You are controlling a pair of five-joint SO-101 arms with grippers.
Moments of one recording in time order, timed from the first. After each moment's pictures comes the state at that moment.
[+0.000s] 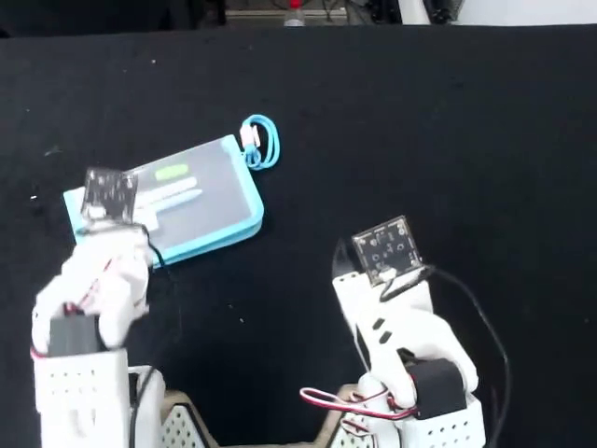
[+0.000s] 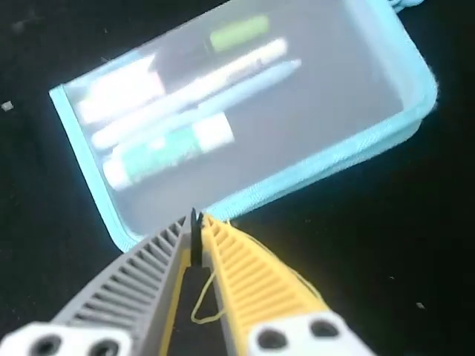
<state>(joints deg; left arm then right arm) -12.1 -75.7 64.0 66.2 -13.6 -12.4 -98.9 76.5 65.6 8.1</state>
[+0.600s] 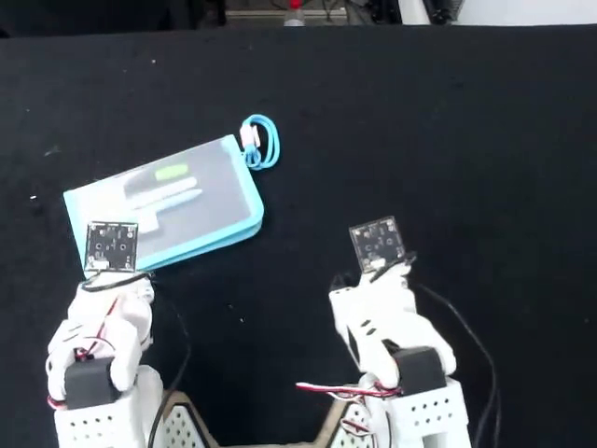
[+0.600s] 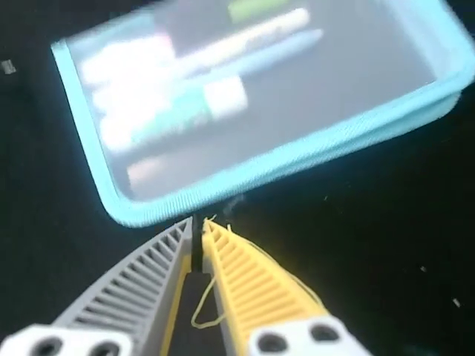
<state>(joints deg) -15.2 -104.1 82.9 73.4 -13.5 -11.9 -98.5 90.8 65.7 1.0</state>
